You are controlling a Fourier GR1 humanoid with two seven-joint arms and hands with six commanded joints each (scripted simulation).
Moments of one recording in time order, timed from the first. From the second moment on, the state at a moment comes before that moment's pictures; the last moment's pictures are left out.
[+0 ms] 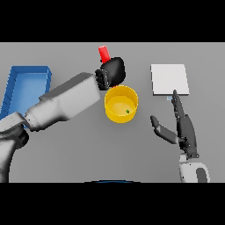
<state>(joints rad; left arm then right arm) -1.24 0.25 -1.06 -0.80 -1.29 -0.34 -0.19 0.12 -0.05 0.11 -1.73 0.21 -0.04 -0.11</state>
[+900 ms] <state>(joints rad) -1.66 0.39 -0.70 -0.46 -1.15 -0.34 -0.12 0.10 -0.05 0.12 -1.72 0.19 -0.01 -0.13</state>
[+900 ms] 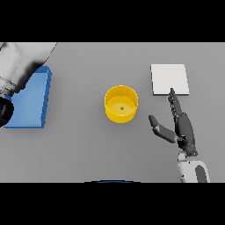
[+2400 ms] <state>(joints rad) -0.52 0.51 0.04 -1.10 -0.24 0.09 0.55 0.09 -0.09 0.12 -1.69 0.20 0.01 -0.16</state>
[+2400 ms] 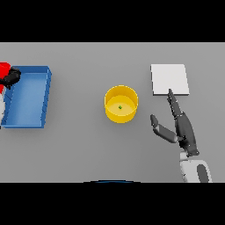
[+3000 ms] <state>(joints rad) -0.47 0.57 -0.03 -1.18 -0.20 -0.15 0.56 0.08 -0.09 0.13 -1.68 0.22 -0.01 -0.15</state>
